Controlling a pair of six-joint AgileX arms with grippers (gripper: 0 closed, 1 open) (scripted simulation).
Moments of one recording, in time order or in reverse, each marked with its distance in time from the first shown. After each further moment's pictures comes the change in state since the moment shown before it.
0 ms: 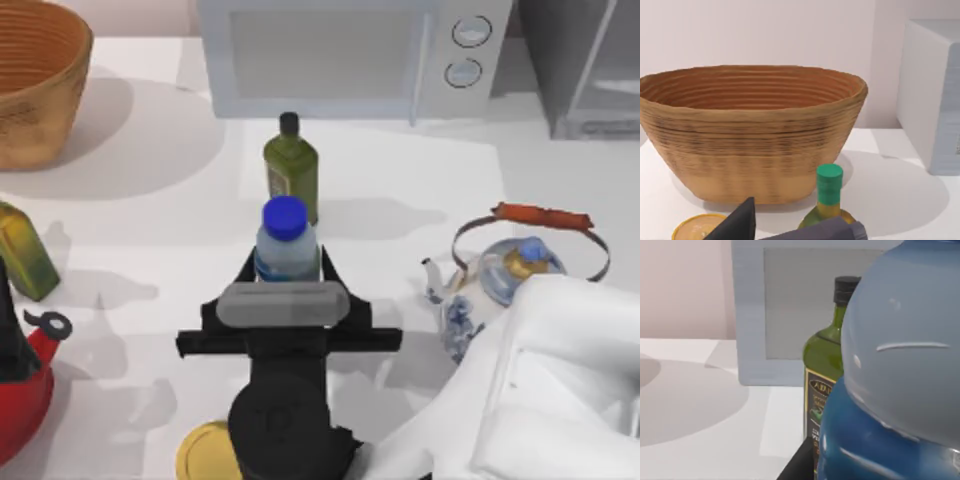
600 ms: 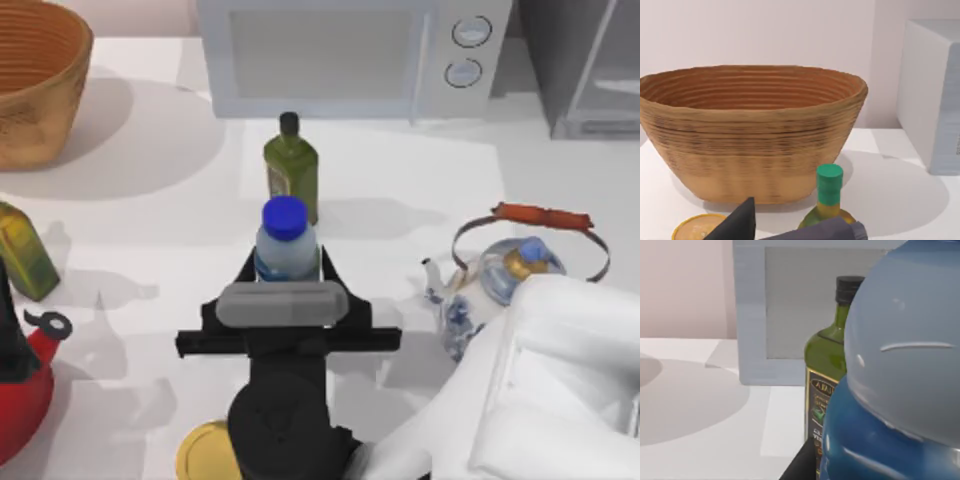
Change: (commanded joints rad) left arm 0.000 0.000 0.000 0.000 0.000 0.000; right arm 0.000 0.000 0.000 0.000 0.000 0.000
